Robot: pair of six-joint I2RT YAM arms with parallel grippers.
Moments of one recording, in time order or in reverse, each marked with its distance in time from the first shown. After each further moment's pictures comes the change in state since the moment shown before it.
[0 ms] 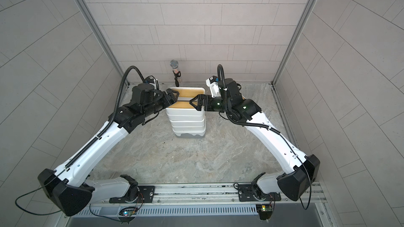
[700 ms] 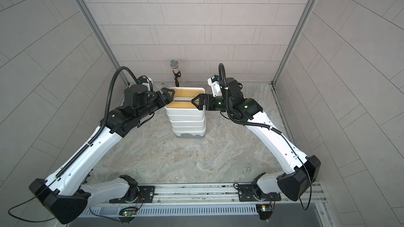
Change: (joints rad) left arm 0.006 -0.091 0.001 -0.025 -0.053 0.013; right arm -0.030 -0.004 0.028 -0.045 0.036 -0.038
